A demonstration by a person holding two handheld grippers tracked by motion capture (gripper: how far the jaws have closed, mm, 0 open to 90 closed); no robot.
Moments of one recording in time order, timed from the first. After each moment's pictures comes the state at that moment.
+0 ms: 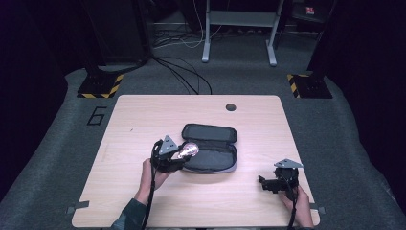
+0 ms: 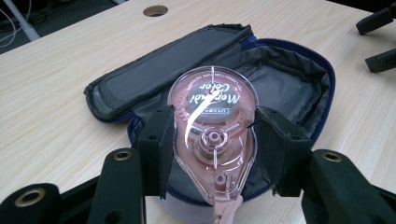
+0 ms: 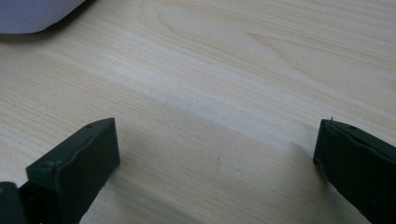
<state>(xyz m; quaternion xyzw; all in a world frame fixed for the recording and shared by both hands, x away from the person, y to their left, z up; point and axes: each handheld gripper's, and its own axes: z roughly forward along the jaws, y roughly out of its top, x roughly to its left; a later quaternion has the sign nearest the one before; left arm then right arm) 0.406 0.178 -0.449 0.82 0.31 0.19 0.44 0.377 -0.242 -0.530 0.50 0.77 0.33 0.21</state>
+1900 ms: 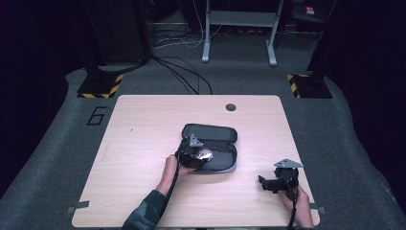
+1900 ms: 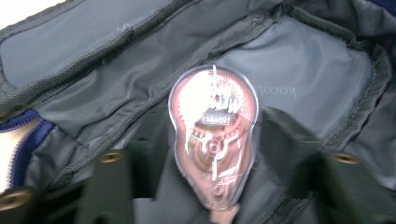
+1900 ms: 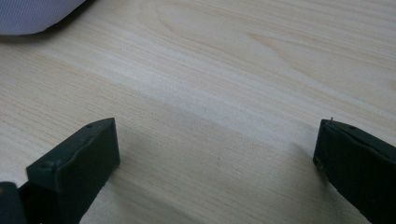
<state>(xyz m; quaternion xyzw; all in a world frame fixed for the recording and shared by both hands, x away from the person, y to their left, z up) 0.453 0.116 -0.498 0.87 0.33 0.13 0.35 0.377 -0.242 -0.530 0.50 0.77 0.33 0.21</state>
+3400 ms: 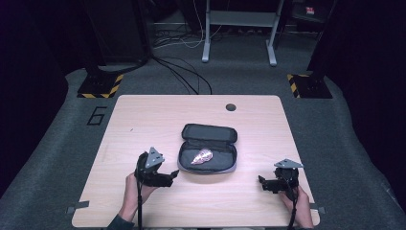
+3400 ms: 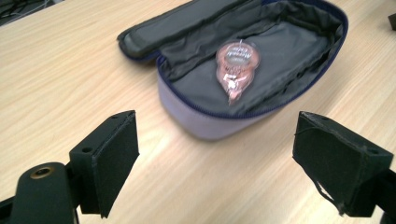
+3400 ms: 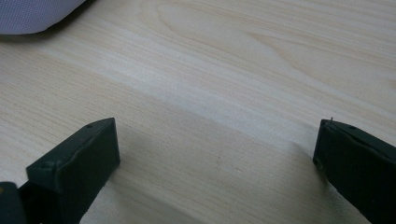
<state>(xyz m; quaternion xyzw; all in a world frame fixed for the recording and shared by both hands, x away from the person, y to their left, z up) 0.356 0.219 -0.449 0.82 0.36 0.21 0.39 0.377 -0.243 -0.530 0.50 0.77 0.33 0.21</state>
